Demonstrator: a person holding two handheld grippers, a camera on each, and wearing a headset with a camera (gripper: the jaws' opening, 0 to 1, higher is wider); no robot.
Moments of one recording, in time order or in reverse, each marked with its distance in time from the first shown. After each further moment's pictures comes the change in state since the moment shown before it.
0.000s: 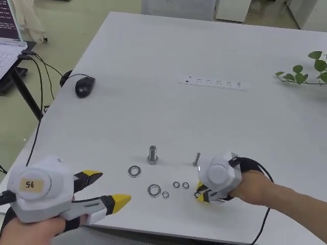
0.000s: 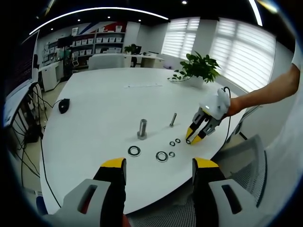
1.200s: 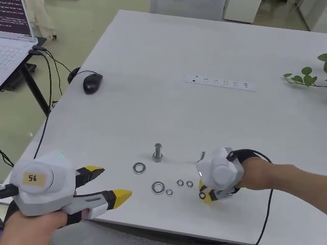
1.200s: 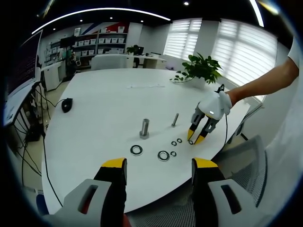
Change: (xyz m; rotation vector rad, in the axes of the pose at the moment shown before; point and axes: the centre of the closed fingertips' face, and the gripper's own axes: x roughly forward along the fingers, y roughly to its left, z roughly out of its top) left arm -0.007 -0.002 0.001 -0.009 -0.009 0.019; right arm 0.000 0.007 -0.003 -0.379 0.088 0.153
